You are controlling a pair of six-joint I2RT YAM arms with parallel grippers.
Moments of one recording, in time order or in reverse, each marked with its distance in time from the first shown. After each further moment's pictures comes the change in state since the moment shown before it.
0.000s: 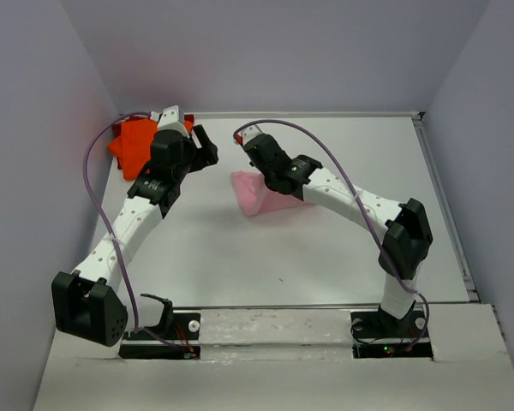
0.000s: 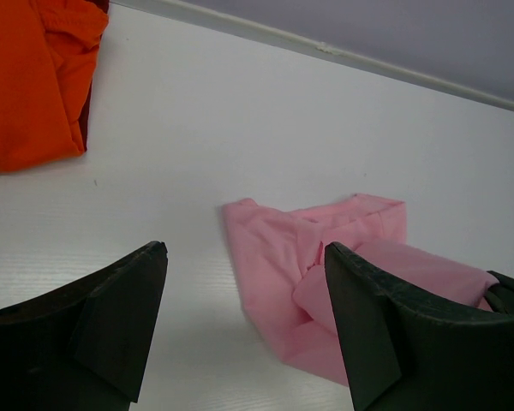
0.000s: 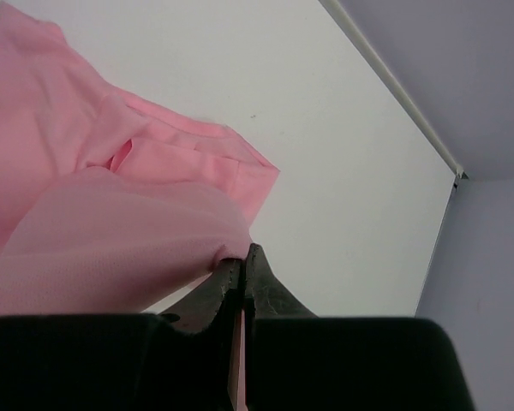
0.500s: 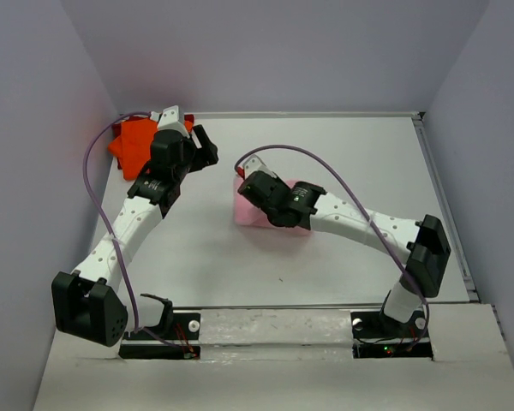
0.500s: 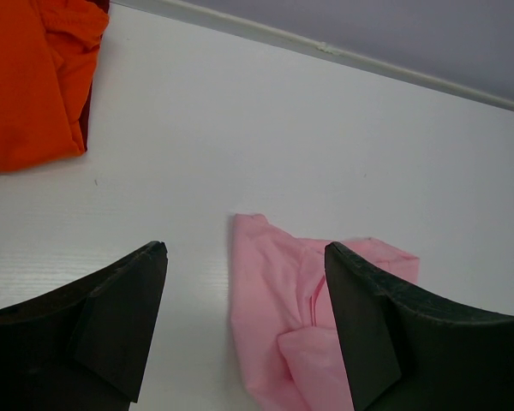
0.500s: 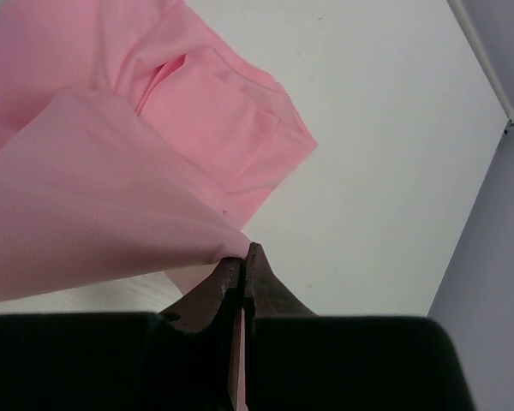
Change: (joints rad) left arm 0.000 0.000 0.000 0.000 -0.001 0.000; right arm 0.188 -0.118 -0.150 -0.226 0.031 0.264
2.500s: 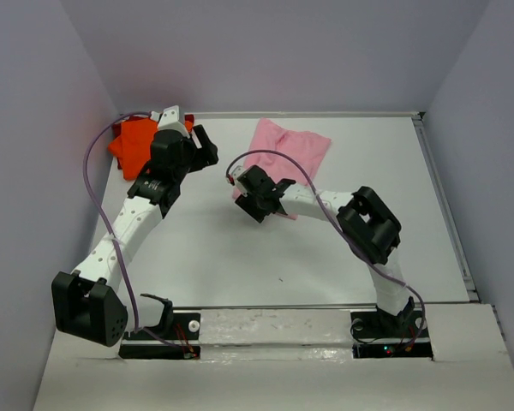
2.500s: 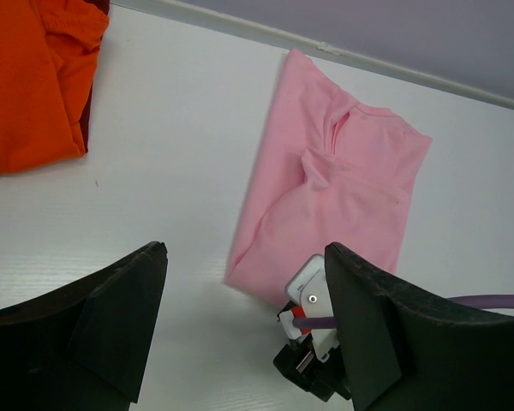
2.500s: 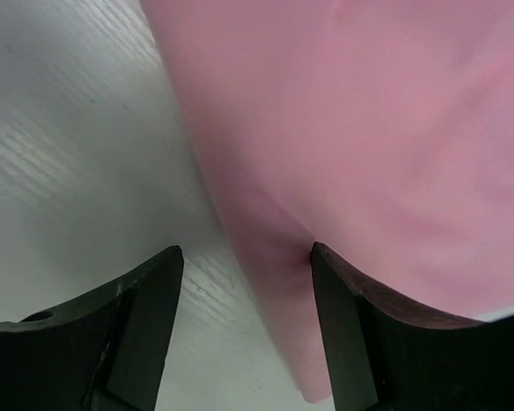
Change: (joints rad) left arm 0.000 0.000 0.000 0.000 0.002 0.006; right arm -0.217 0.398 -0.013 0.435 -0.482 -0.203
